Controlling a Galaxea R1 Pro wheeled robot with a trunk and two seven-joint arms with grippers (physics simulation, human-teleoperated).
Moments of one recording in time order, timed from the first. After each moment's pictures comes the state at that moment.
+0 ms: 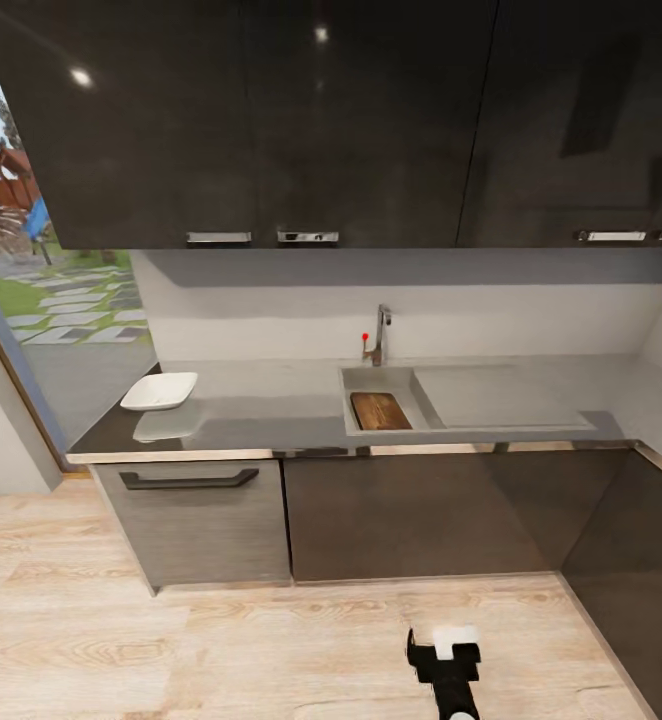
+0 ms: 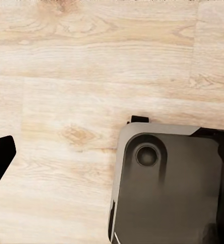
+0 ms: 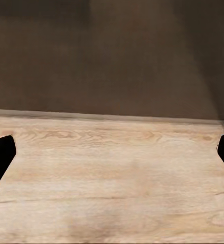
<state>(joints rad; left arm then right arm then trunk) 0.16 0.08 -0.09 -0.61 0.20 -0.04 0.13 -0.46 0.04 0.80 -0.22 -0.52 -0.43 -0.43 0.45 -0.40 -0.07</state>
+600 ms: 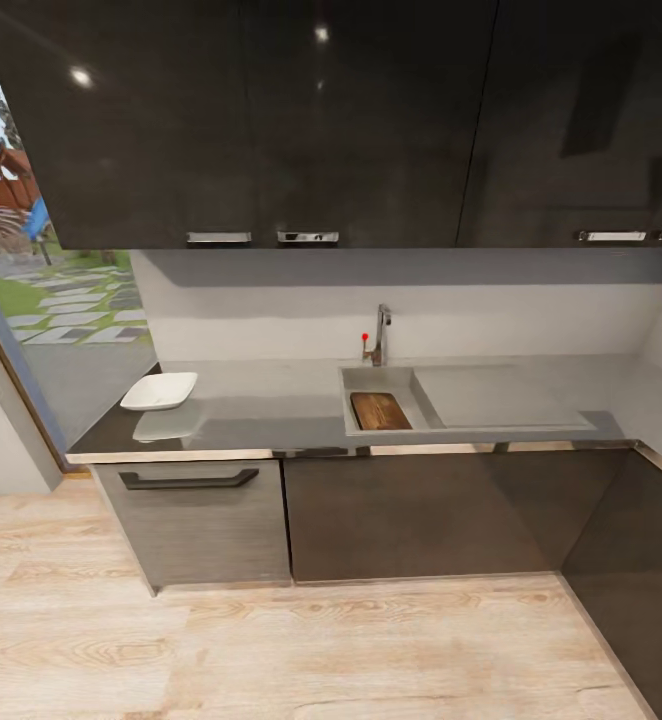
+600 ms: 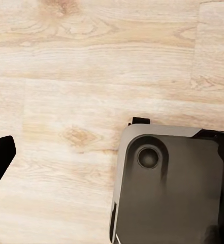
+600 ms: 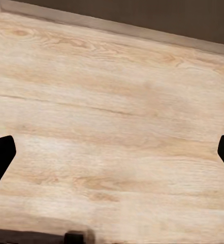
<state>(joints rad) 0.16 0.08 -0.09 -0.61 0.20 -0.04 0.13 -0.34 -0.01 0.80 -0.02 -0.57 -0.44 -0.16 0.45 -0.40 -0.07</state>
